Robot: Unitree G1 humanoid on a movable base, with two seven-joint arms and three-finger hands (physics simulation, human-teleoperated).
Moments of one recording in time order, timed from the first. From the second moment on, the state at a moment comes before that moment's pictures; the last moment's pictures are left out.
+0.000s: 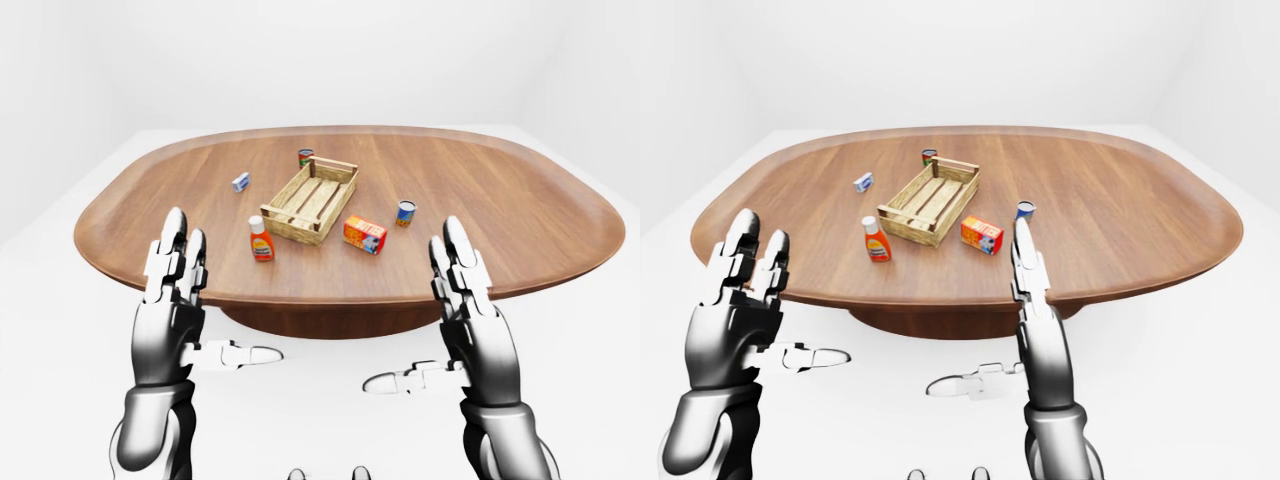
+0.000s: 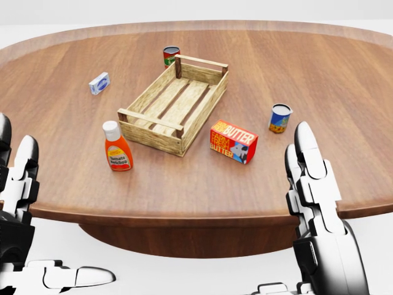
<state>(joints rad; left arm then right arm) 0.24 0.01 0.13 -0.72 -0.07 0.09 -0.16 0.39 -0.05 0.23 -0.85 -0.21 0.09 -0.01</state>
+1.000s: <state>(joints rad) 0.24 0.01 0.12 -0.72 -0.08 0.09 -0.16 0.39 -0.05 0.23 -0.86 -0.16 0.09 -0.02</state>
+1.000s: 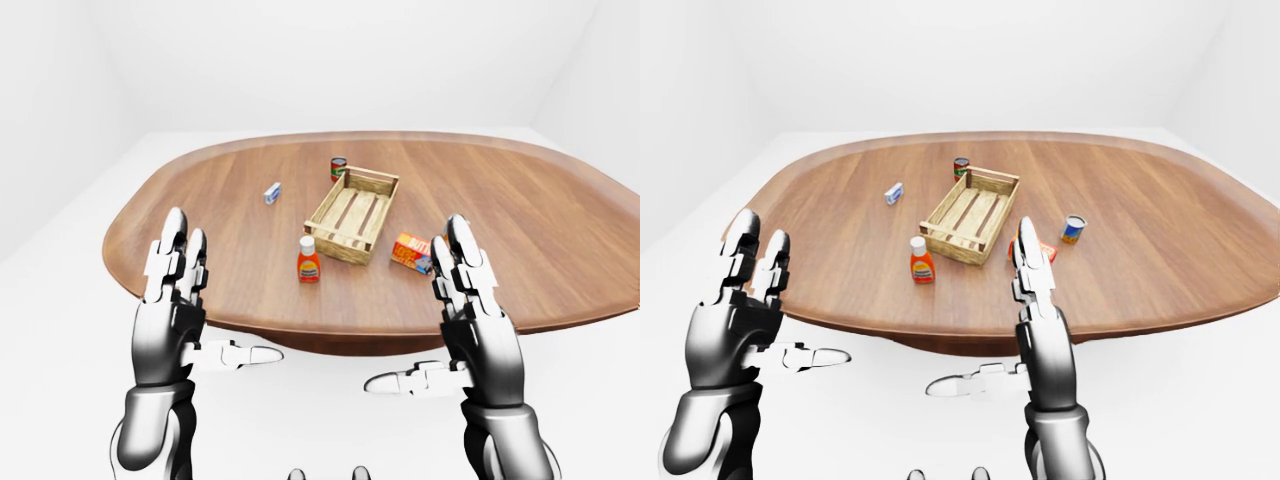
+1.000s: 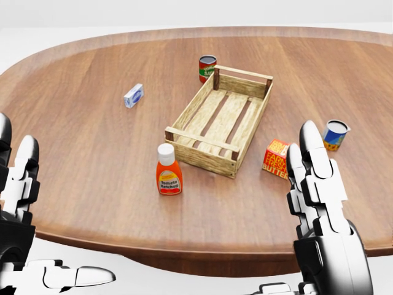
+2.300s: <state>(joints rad) 0.24 0.01 0.13 -0.73 -0.09 0.09 -0.17 0.38 -0.03 0.19 -0.83 -0.16 0.09 -0.02</state>
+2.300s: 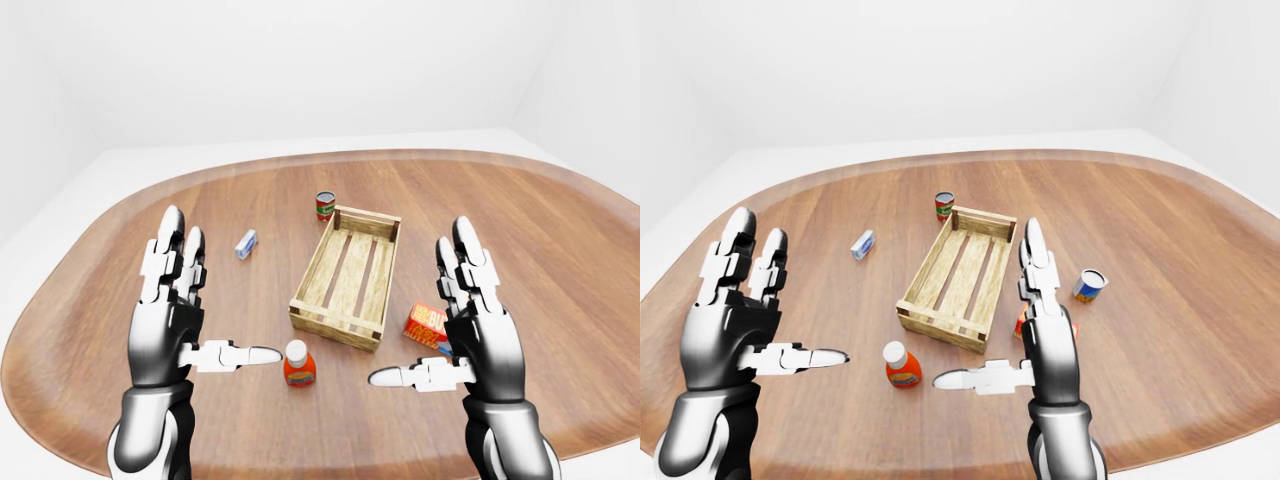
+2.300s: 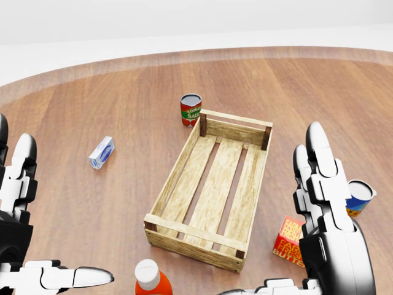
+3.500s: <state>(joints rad) 0.23 0.01 0.13 -0.72 -0.09 0.09 -0.16 0.20 -0.11 -0.38 -0.68 -0.42 0.09 0.42</state>
